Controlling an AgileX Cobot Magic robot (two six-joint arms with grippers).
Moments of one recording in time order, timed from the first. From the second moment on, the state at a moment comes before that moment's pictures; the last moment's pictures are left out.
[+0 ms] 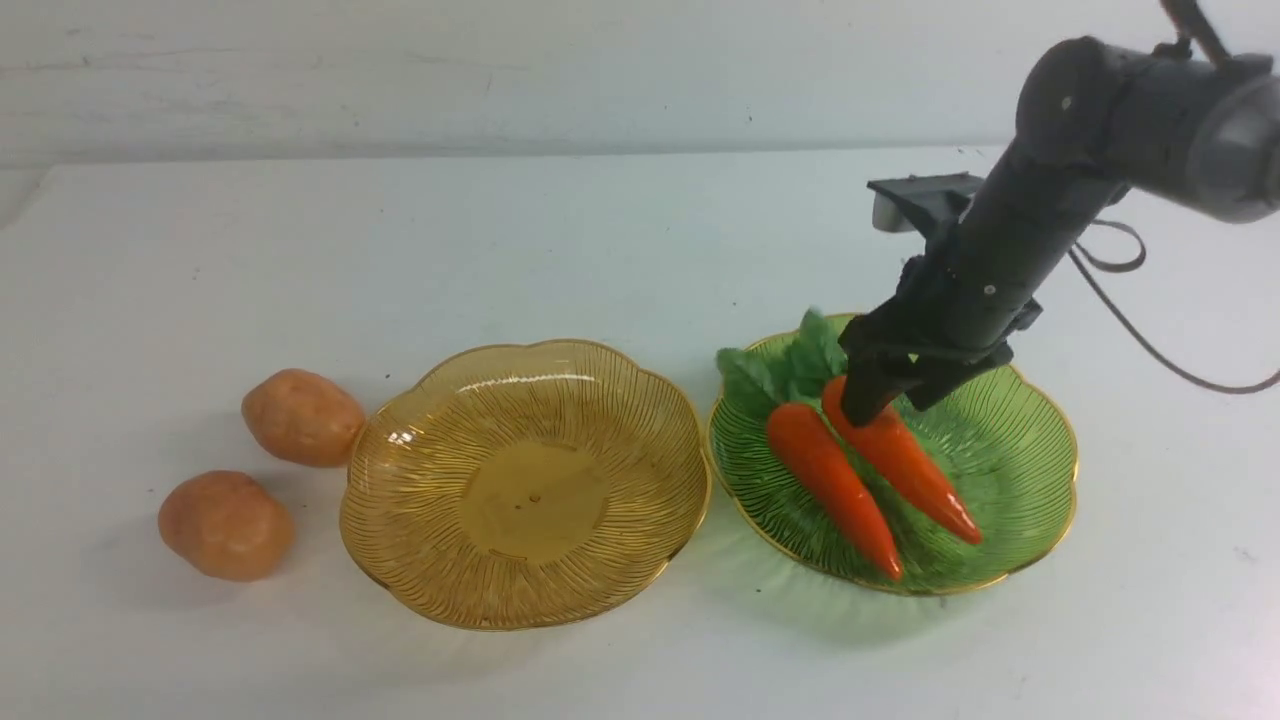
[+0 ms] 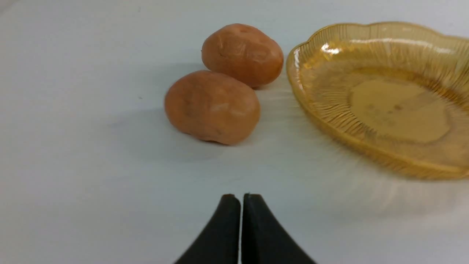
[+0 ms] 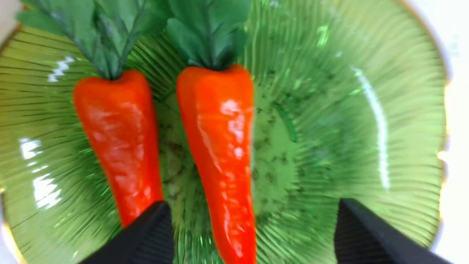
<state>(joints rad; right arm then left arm) 0.26 1.96 -1.70 0.12 1.23 -0.09 -0.04 -0.01 0.02 -0.09 0.40 -0.12</state>
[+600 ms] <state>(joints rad) 0.26 0.90 -0.88 0.12 1.02 -0.08 -0.04 0.18 -0.32 -0.81 0.25 -0.04</state>
